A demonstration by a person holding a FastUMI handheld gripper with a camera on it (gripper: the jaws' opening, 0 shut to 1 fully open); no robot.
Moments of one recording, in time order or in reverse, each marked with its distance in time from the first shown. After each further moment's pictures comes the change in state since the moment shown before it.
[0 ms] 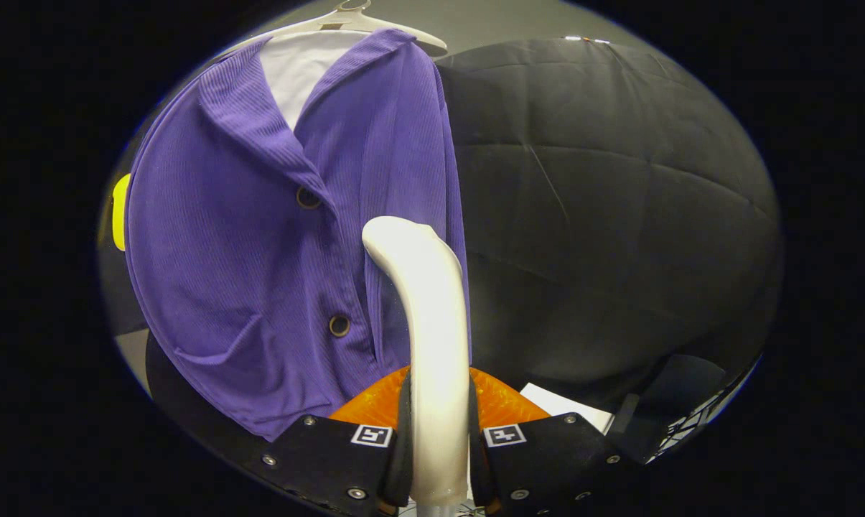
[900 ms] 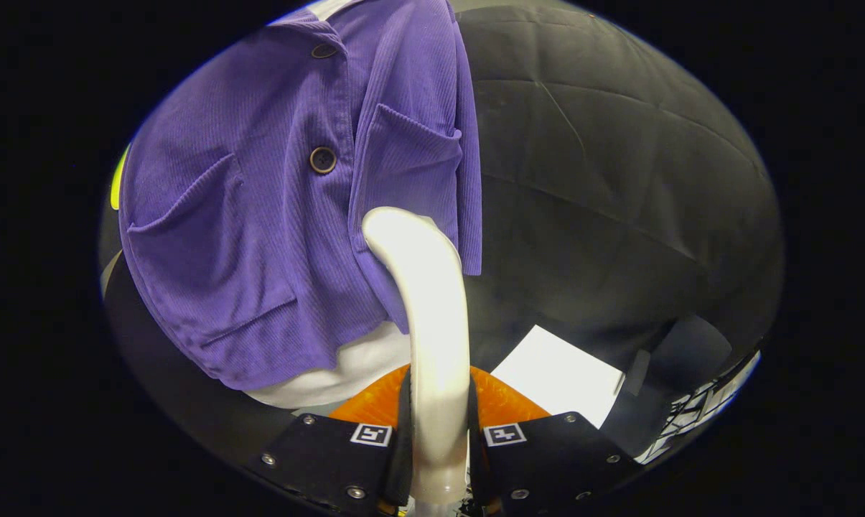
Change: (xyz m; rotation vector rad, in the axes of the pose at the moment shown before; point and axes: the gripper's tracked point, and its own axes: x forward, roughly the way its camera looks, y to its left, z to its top) arm 0.021 0.006 -0.121 -0.016 0.203 0.002
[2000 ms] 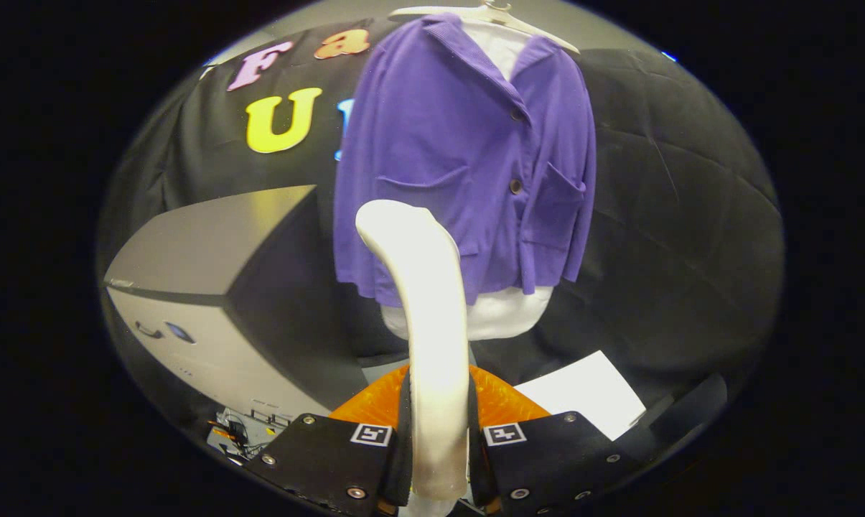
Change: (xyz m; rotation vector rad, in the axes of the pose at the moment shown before) arm -0.197 0.071 -0.053 -0.334 -0.109 0.461
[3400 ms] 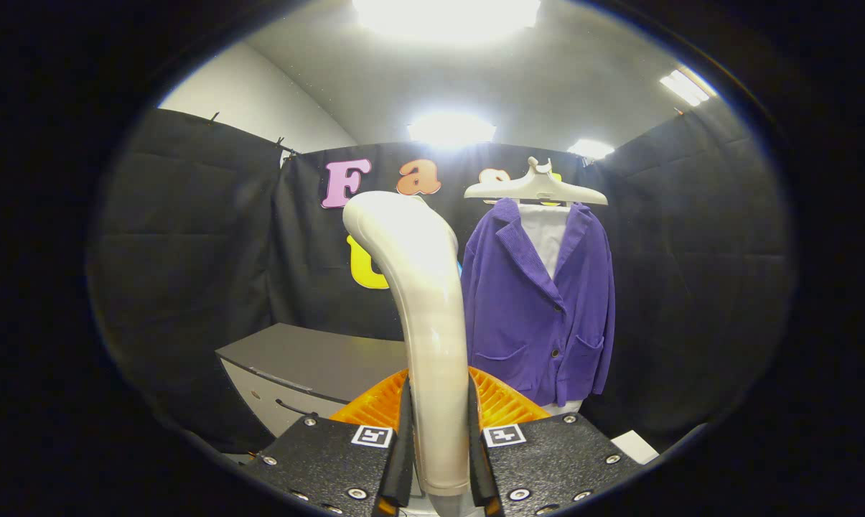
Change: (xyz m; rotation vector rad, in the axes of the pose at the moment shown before) arm -0.226 0.035 0.136 0.019 -0.499 0.241
